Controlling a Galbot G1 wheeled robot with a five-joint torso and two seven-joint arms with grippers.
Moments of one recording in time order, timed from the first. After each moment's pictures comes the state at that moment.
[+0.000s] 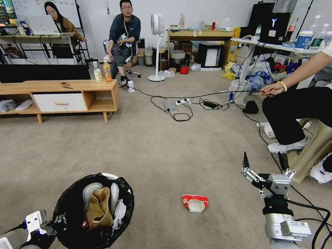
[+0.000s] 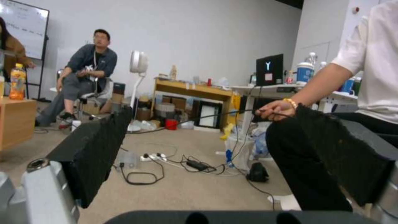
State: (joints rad) left arm 1.69 -1.49 -1.03 -2.32 -0.68 0.70 -0.10; right arm -1.57 1.17 0.55 2.22 0.09 0.16 0.37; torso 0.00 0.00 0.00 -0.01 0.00
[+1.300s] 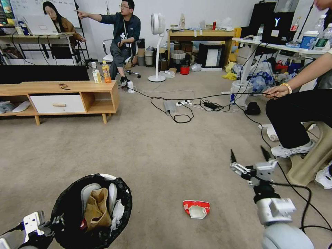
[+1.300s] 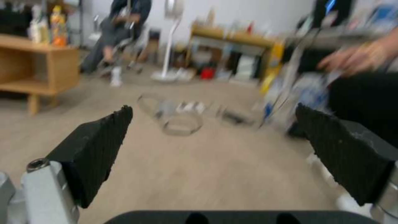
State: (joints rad) left arm 1.69 -1.49 -1.05 -2.31 -0.69 0.70 -0.10; right arm -1.36 0.95 0.40 2.20 0.39 -0.18 0.39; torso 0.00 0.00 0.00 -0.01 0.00
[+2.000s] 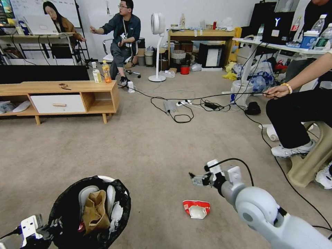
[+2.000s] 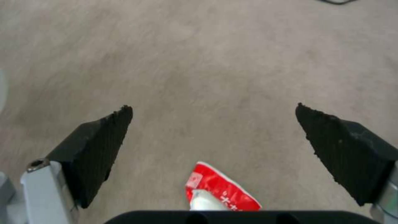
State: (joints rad) left arm 1.70 -1.52 -1.06 -2.32 -0.65 0.69 -0.09; right arm -0.83 0.76 -0.06 2.03 0.83 -0.74 0.22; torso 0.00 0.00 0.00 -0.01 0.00
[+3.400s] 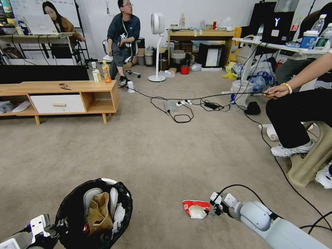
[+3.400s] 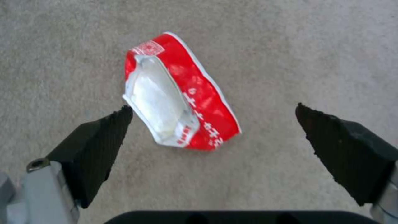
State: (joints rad) left arm 1.65 -1.50 -1.02 -2.21 -0.63 0.68 -0.08; right arm -0.83 0.81 -0.21 1.48 0.24 -0.44 -0.26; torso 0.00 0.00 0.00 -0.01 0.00
